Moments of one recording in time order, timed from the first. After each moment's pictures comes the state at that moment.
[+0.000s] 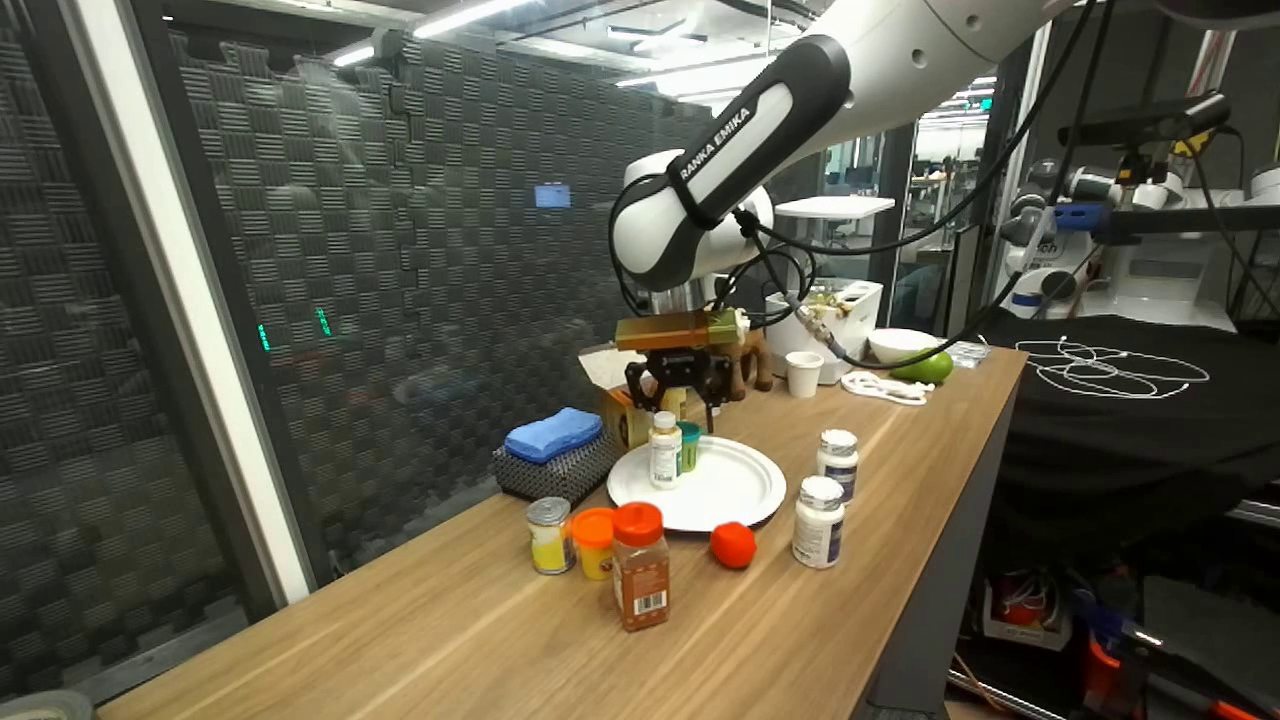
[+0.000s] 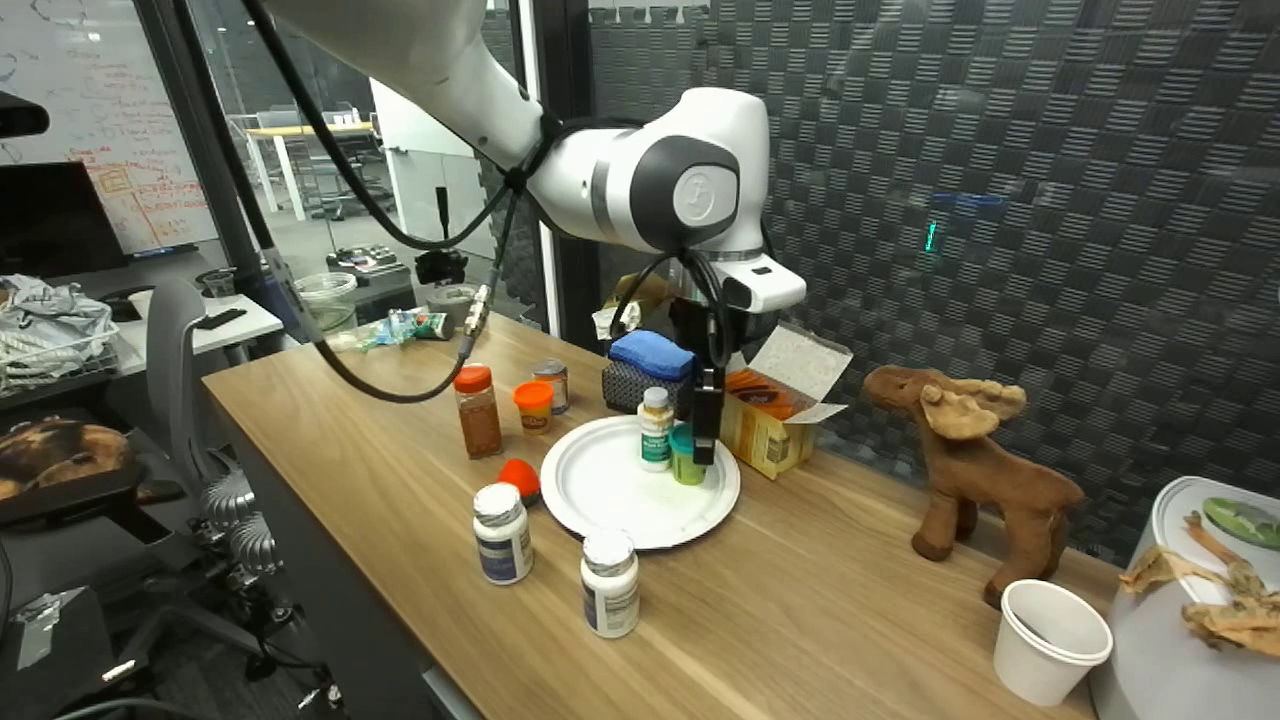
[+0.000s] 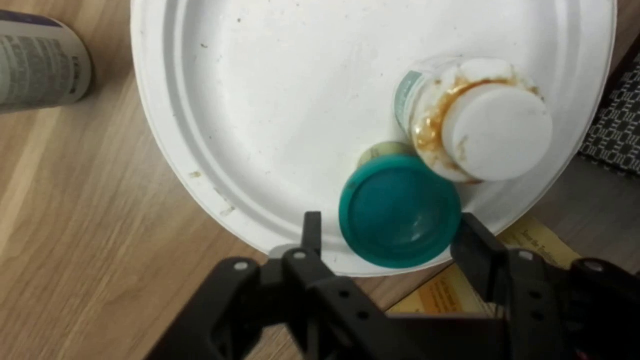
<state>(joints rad) 0.03 0.76 -0.14 -1.46 0.01 2.15 0.85</state>
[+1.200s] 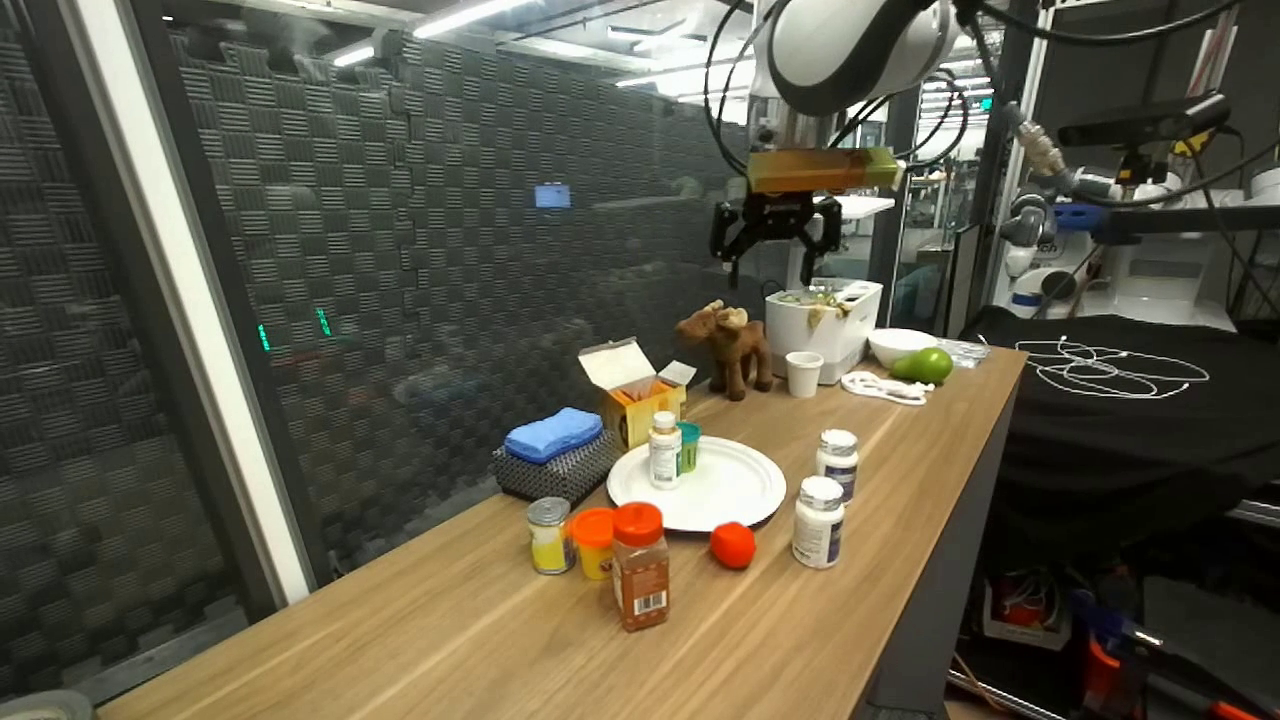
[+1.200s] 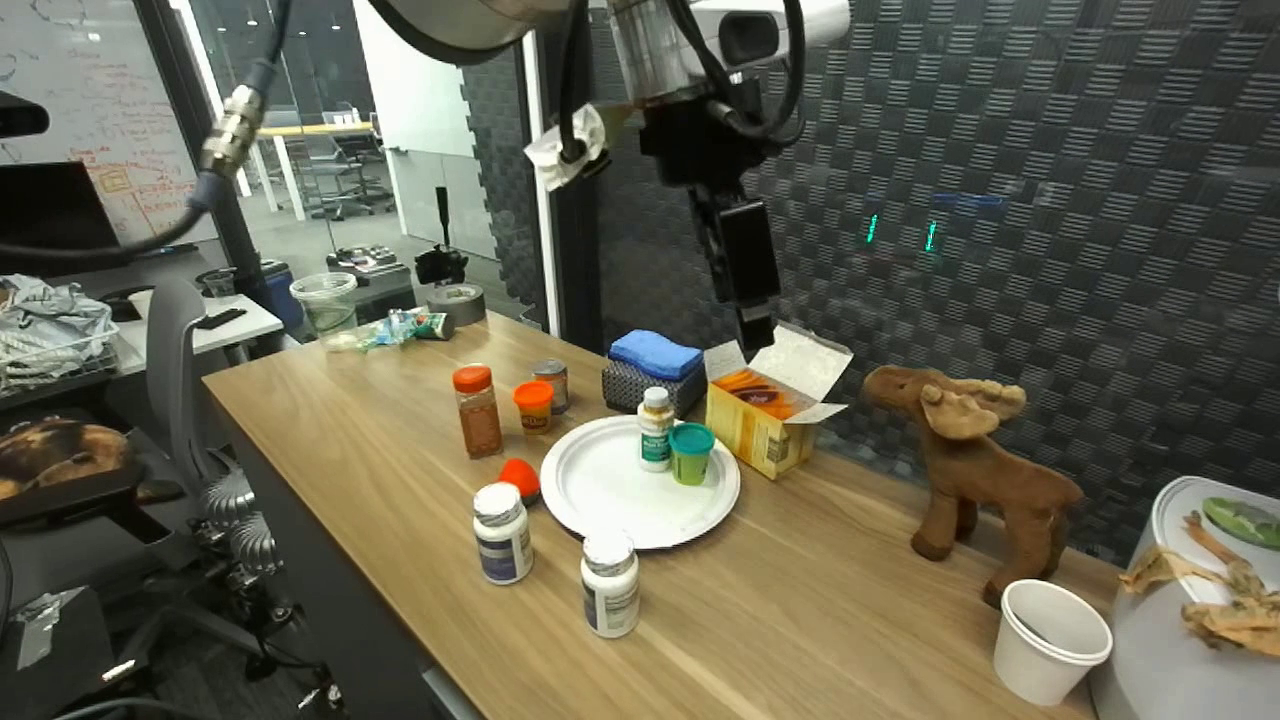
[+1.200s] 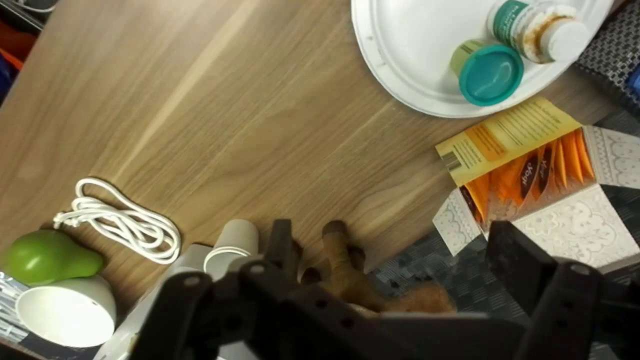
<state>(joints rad) 0.01 0.16 -0.21 -1.98 -0.18 2.34 0.66</state>
